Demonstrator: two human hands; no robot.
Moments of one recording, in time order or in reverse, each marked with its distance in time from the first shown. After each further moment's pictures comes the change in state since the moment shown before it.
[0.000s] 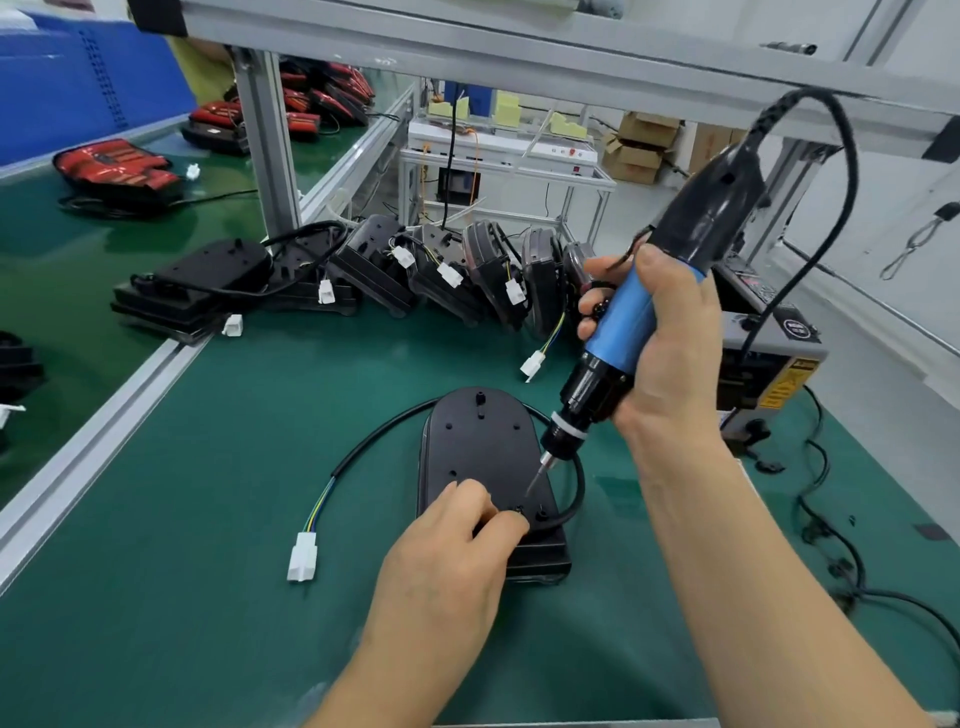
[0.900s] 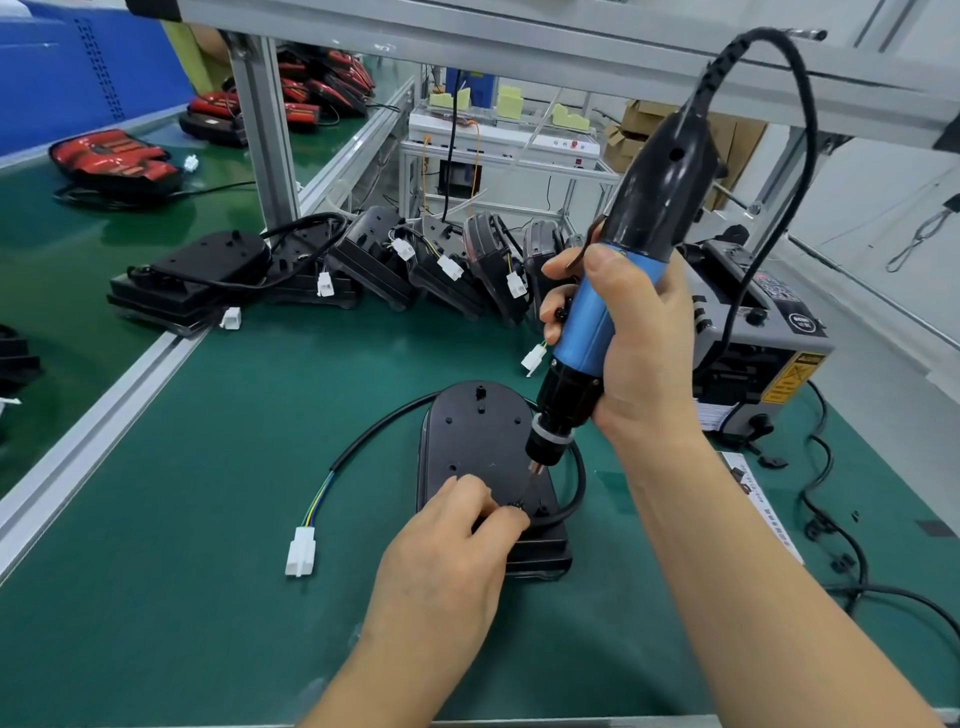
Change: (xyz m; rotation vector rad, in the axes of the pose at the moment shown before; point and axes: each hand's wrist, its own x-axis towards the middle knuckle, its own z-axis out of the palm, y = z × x) left_hand -0.001 -0.002 0.003 -0.007 0.025 0.016; right_hand -0.009 0.004 0.015 -0.124 -0.140 -0.028
